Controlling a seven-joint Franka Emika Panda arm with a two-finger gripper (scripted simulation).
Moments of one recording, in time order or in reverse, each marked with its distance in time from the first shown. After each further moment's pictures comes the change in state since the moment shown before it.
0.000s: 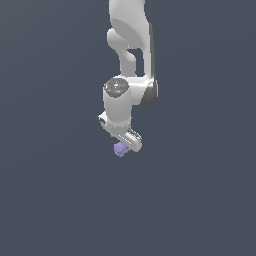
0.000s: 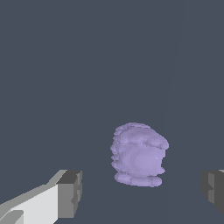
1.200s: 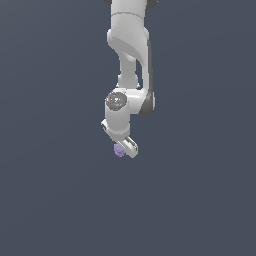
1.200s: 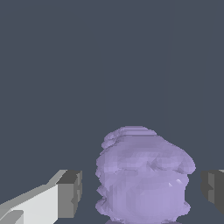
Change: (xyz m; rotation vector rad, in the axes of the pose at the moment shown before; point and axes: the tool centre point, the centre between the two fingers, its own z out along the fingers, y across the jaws) arm -0.002 0.010 0.053 -0.014 -0.002 0.121
